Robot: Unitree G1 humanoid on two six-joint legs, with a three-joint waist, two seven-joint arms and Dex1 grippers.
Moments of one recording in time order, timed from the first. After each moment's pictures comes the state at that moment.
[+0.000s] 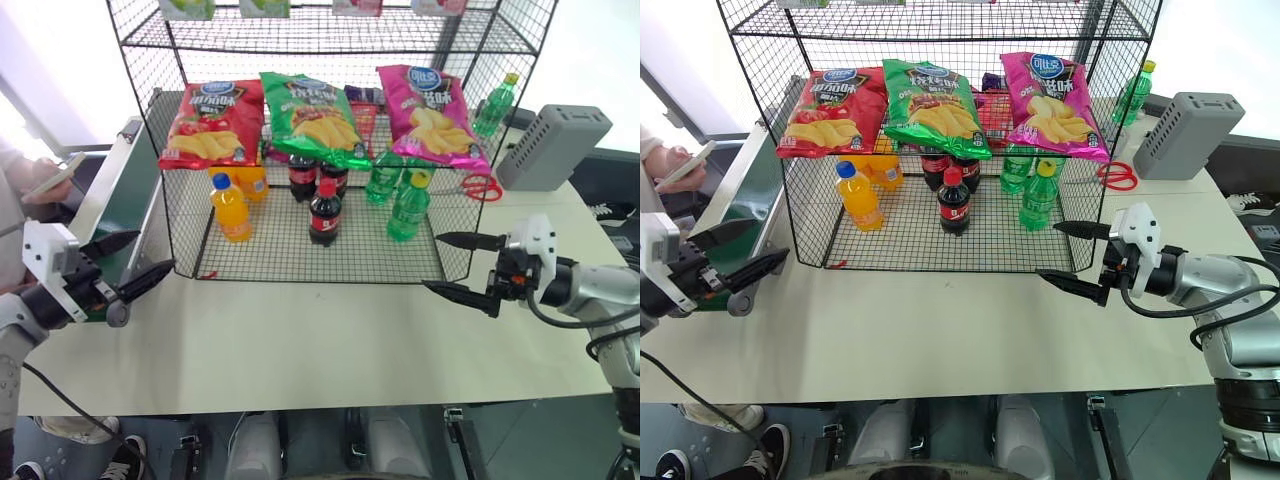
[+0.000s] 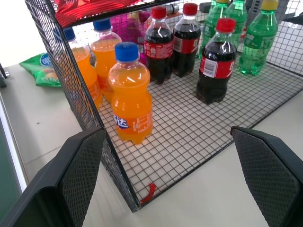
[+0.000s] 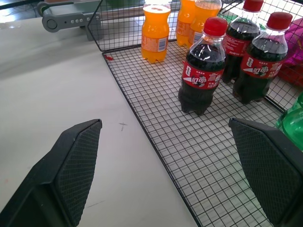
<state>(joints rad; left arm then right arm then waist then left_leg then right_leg) 0.04 0.79 0.52 -0.16 -0.61 0.36 -0.94 -0.16 -0.81 -0.21 -0.17 0.54 0.30 1.15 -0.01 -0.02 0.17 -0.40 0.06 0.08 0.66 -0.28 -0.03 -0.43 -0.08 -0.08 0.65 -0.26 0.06</state>
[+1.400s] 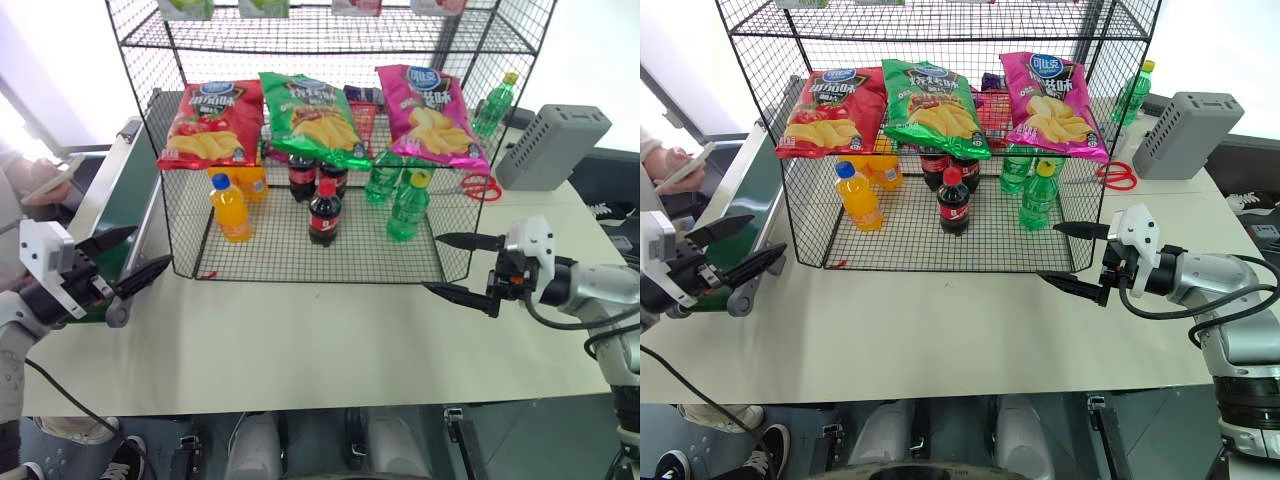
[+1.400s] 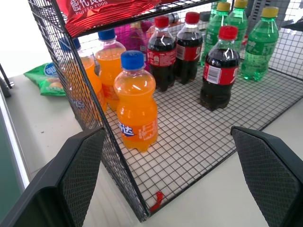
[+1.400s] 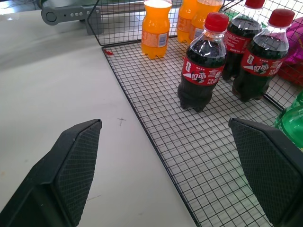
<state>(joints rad) 0.01 0.77 0.52 -0.08 -0.60 0.30 -1.00 -0.17 -0.81 -0.20 -0.15 0.51 0.28 1.16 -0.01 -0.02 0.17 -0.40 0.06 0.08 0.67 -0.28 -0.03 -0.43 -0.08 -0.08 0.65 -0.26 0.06</state>
